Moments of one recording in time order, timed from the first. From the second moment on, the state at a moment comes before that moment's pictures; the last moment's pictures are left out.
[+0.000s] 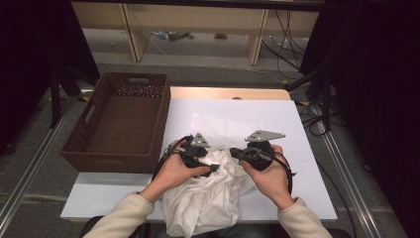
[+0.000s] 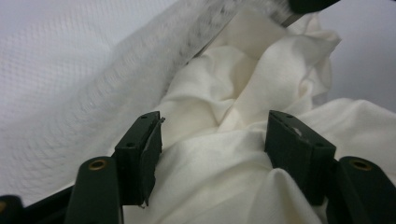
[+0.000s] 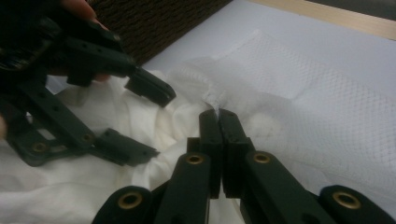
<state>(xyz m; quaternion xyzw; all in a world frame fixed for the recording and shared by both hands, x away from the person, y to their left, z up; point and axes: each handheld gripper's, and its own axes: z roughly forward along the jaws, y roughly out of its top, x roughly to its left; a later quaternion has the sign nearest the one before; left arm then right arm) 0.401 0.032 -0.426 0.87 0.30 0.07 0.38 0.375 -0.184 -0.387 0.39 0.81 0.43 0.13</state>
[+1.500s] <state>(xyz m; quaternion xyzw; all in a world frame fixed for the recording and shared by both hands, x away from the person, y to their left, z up) 0.371 -0.004 -0.396 0.82 0.29 0.21 0.44 0.360 -0.169 -0.360 0.36 0.78 0.49 0.14</state>
